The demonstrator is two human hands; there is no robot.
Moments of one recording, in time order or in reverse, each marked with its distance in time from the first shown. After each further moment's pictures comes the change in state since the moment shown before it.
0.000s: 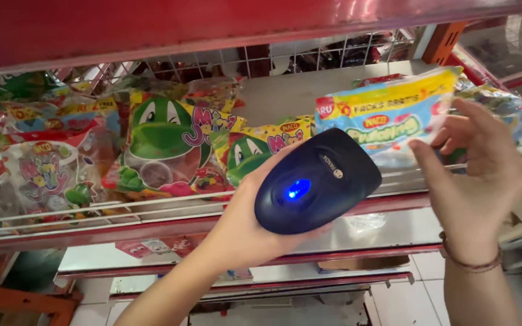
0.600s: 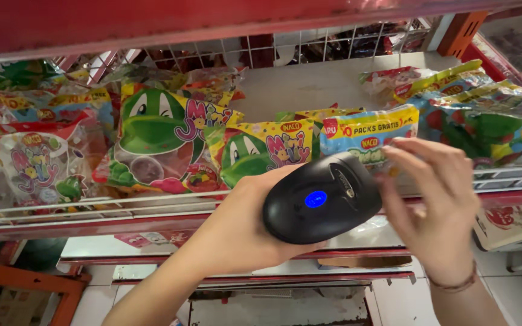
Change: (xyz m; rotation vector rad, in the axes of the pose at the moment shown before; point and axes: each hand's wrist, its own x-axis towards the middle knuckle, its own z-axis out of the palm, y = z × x) left_hand 0.003 0.006 -0.002 0.073 -0.143 -0.133; right_hand -0.020 -0.001 0.006 -0.397 -0.215 -0.300
